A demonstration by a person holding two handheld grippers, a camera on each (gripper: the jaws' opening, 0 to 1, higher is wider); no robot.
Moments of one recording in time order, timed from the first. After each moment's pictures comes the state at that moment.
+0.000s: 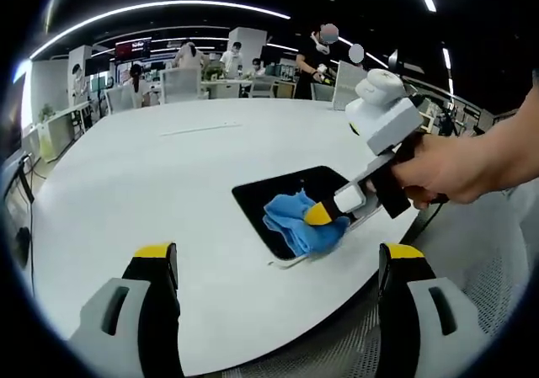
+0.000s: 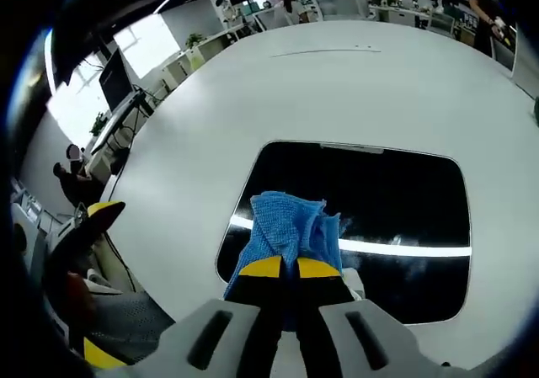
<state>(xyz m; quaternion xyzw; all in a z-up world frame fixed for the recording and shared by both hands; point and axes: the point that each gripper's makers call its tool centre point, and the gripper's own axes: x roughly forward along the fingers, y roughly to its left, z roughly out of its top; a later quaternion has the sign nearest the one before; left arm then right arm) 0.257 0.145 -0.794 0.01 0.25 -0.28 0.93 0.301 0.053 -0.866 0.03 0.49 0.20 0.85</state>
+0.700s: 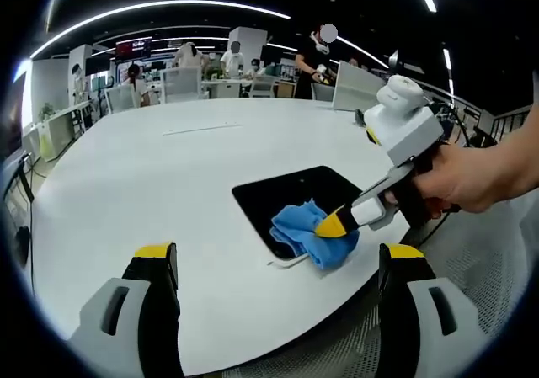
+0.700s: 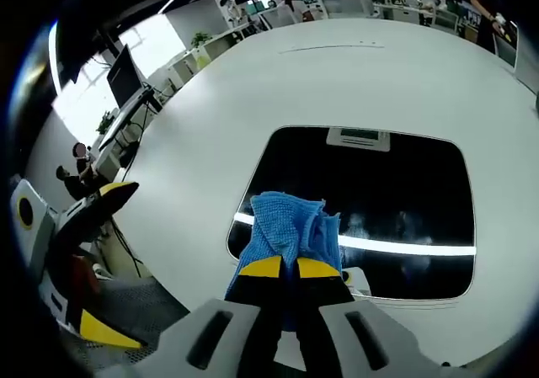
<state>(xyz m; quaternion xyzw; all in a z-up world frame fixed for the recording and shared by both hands) 0.257 0.145 -0.793 0.01 0.25 -0.28 0.93 0.282 0.054 -0.866 0.04 0.49 0.22 0.84</state>
